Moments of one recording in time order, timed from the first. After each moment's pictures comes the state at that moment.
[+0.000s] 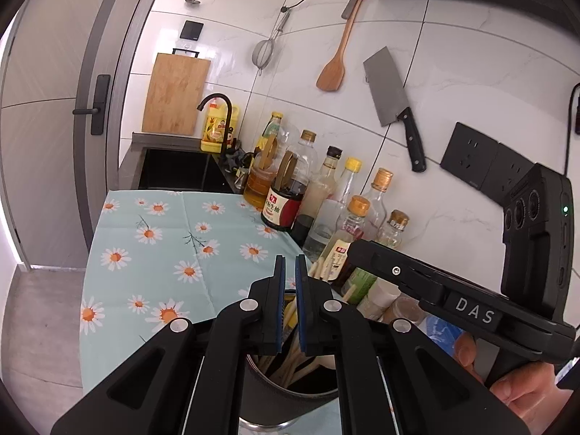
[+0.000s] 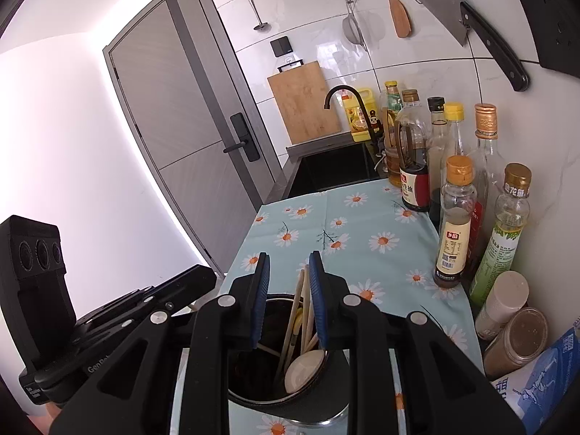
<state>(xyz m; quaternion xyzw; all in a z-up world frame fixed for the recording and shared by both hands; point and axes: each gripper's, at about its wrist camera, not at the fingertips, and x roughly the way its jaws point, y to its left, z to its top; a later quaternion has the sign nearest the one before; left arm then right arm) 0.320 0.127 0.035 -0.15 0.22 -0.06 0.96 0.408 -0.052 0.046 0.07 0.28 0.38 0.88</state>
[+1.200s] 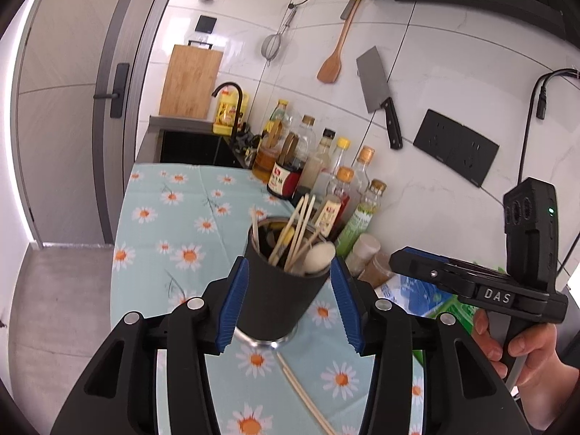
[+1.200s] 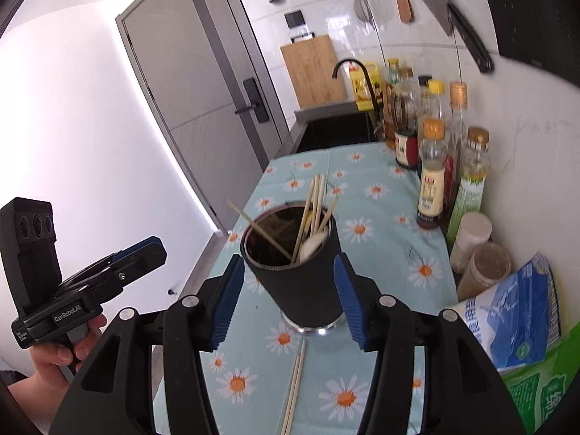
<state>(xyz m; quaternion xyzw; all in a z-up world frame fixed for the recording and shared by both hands) 0.207 0.119 0.041 -0.16 0.26 -0.05 0.95 0.328 -0.107 0.044 0.02 0.36 0.39 0.85</state>
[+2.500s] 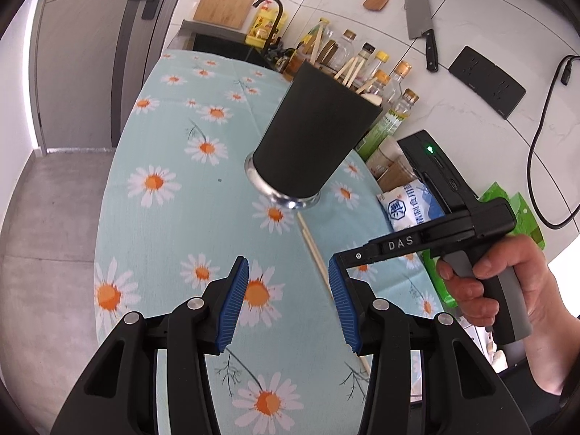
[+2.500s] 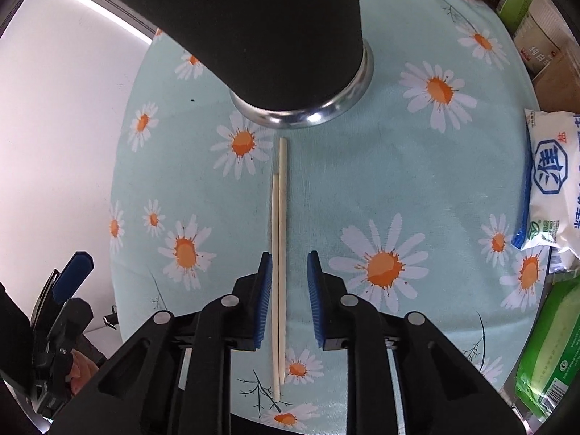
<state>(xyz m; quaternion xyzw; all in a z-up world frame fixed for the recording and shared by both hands) 0.142 0.117 -0.075 -0.24 0.38 -0.04 0.89 0.333 -0.034 -0.135 -0.10 0.69 0.30 0.65</state>
